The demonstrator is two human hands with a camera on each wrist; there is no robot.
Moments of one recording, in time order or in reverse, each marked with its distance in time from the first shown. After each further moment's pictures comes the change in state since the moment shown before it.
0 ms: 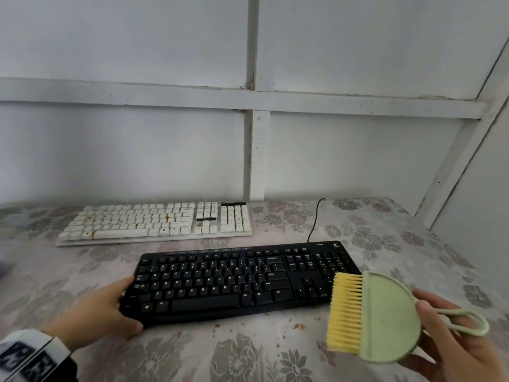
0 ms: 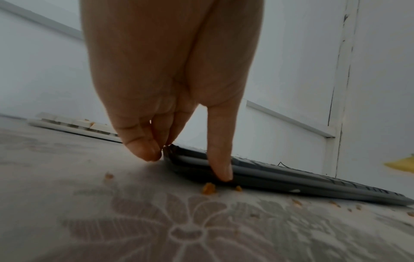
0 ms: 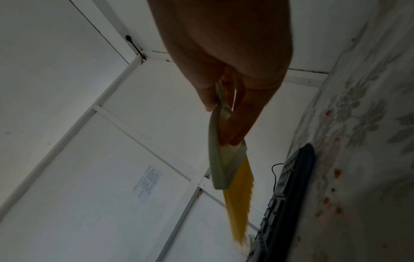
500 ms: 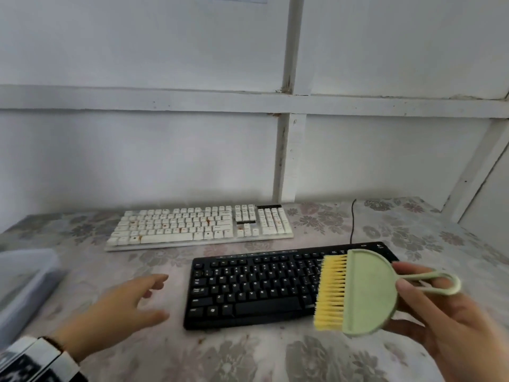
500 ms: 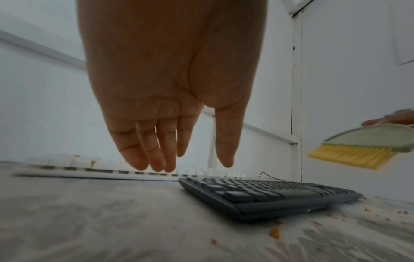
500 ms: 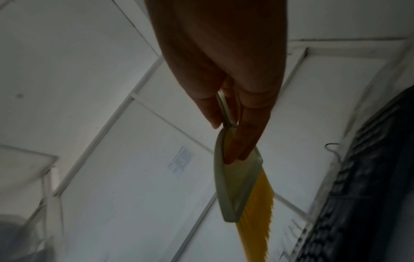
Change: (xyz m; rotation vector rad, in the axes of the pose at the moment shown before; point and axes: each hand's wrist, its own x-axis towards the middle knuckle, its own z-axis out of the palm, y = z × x) left_hand -0.005 -0.032 -0.074 0.330 -0.110 0.252; right_hand -0.029 -0.005 0.103 -0.045 -0.221 -0.042
